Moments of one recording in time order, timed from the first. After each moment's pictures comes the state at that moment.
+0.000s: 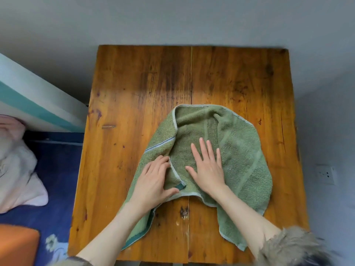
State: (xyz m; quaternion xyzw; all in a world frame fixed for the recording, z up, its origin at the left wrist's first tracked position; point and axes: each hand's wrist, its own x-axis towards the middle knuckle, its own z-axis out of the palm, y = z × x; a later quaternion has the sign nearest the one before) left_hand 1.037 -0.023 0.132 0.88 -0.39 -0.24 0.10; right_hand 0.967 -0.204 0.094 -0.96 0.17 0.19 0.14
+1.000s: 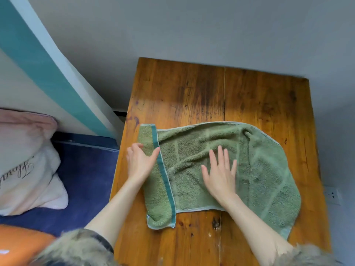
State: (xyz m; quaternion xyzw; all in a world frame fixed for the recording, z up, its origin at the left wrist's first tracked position) left_hand 1.153 0.047 0.140 0.92 0.07 -0.22 0.31; right_hand 1.020 -0.132 0.137 -0.94 0.28 0.16 0.14
